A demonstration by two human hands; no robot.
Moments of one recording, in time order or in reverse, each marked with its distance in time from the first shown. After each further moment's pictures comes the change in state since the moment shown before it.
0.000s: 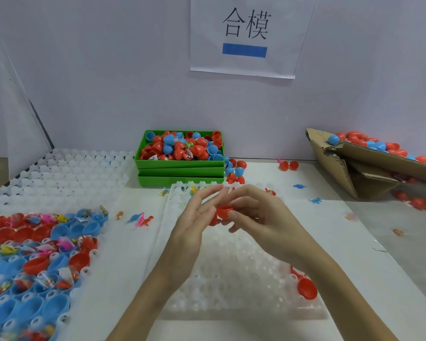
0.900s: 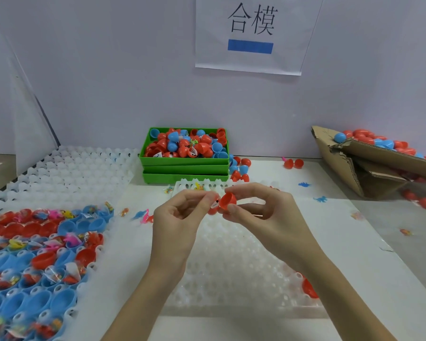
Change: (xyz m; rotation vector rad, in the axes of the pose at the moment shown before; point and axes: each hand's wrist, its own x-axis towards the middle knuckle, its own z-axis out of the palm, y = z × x) left_hand 0.005 -0.003 -0.009 -0.119 0.378 0.021; right_hand -0.002 -0.006 0.013 0.094 0.174 0.003
